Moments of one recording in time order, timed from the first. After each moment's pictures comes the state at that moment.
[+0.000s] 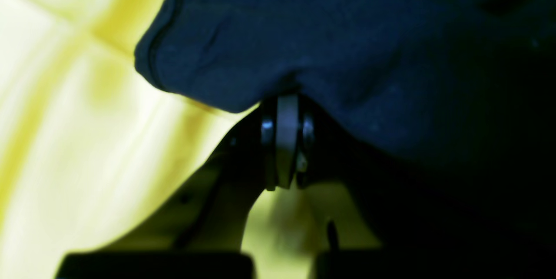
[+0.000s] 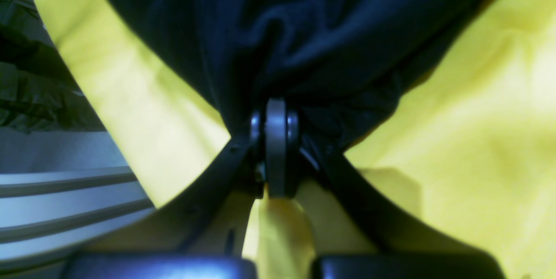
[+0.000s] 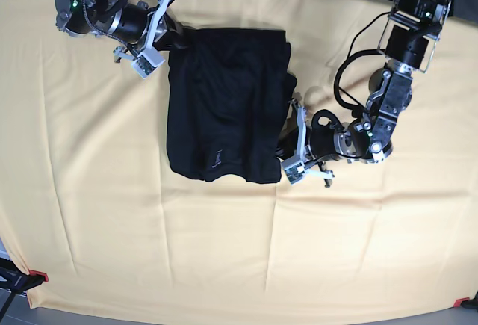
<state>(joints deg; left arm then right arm) -19.9 -23.3 28.1 74.9 -19.2 -46.6 29.6 -27.0 16.1 0.8 113.3 36.5 40.7 -55.6</state>
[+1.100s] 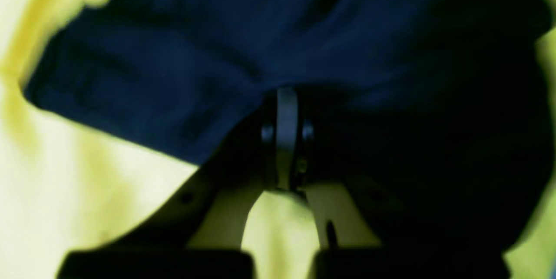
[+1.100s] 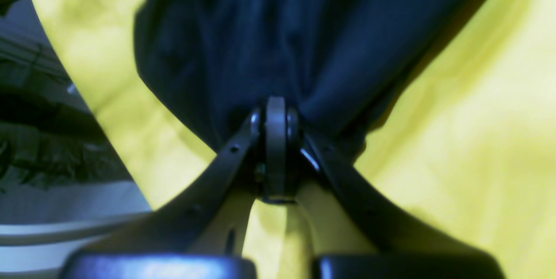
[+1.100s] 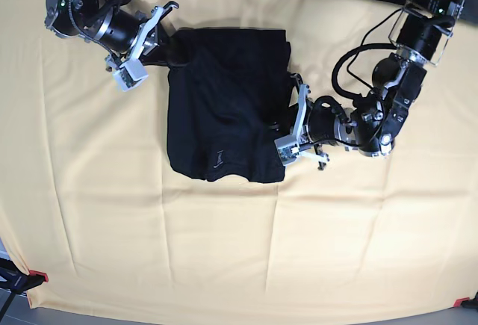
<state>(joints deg) -16.5 -29.5 29.8 89.4 -38.0 -46.8 47.4 -26.7 11.1 7.9 115.4 42.3 40.7 -57.0</state>
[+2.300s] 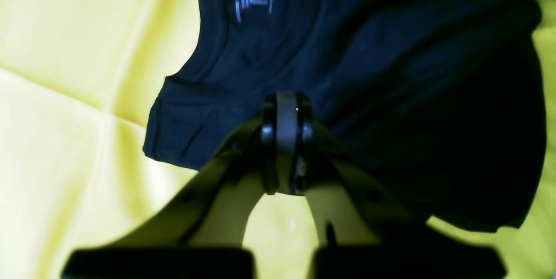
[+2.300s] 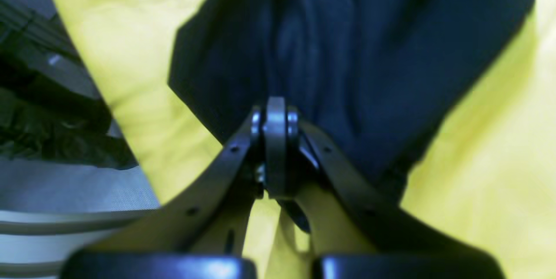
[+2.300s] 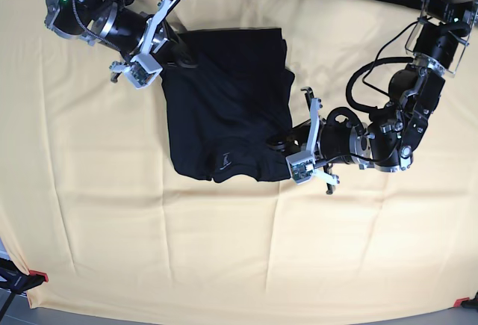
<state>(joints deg) -20.8 -33.9 29.6 95.6 -44.2 -46.9 45.9 -26.7 12.5 5.2 124.7 39.3 40.7 -55.1</state>
